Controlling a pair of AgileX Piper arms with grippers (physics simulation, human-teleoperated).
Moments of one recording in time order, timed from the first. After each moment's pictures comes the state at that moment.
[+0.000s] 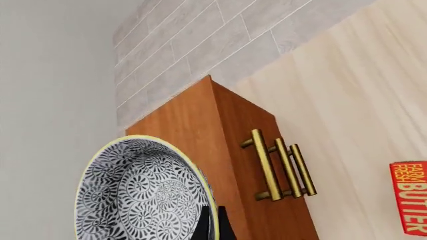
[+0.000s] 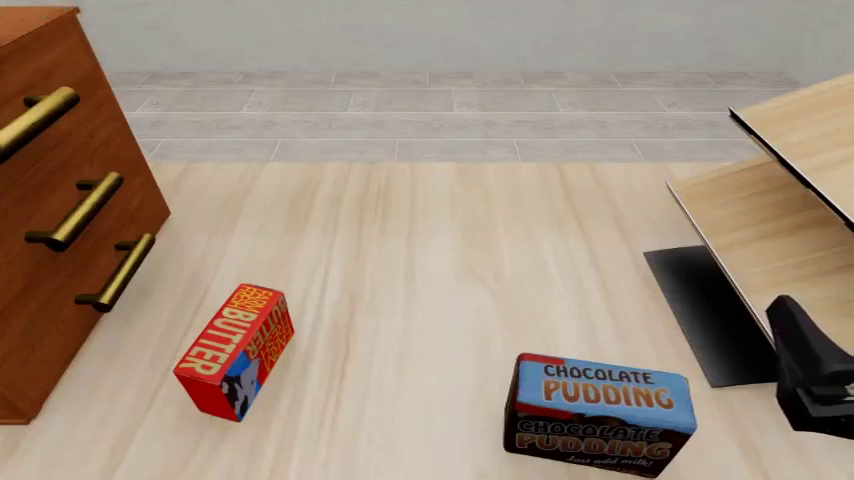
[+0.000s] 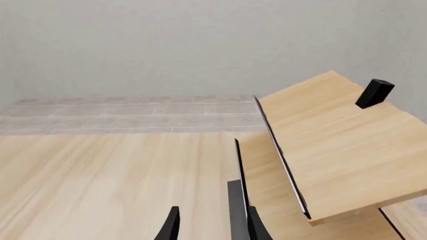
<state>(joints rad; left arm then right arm) 0.27 1.31 -1.85 1.22 0.82 0.00 0.13 0.00 -0.09 0.02</state>
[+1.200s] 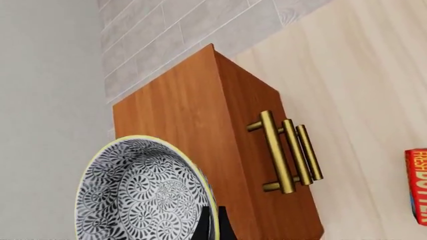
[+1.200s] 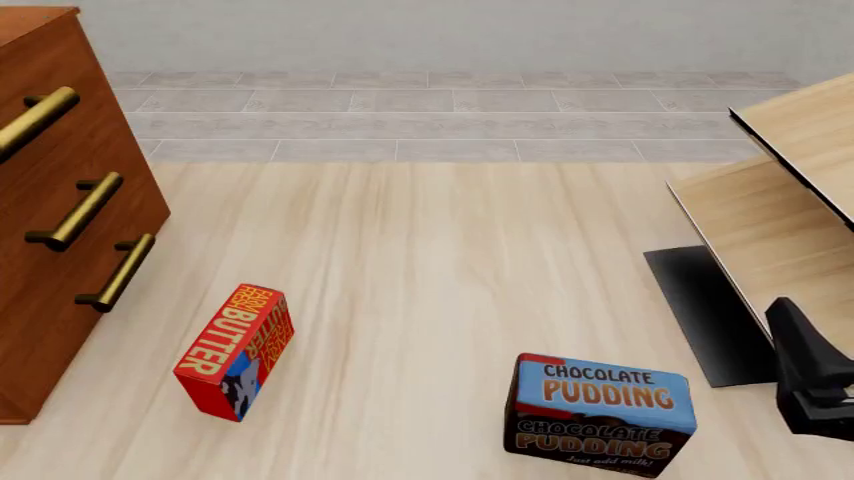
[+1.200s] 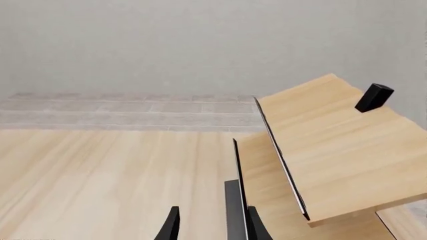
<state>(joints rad) 0.36 1.37 -1.81 1.22 0.84 0.00 0.12 0.00 -0.08 -0.01</state>
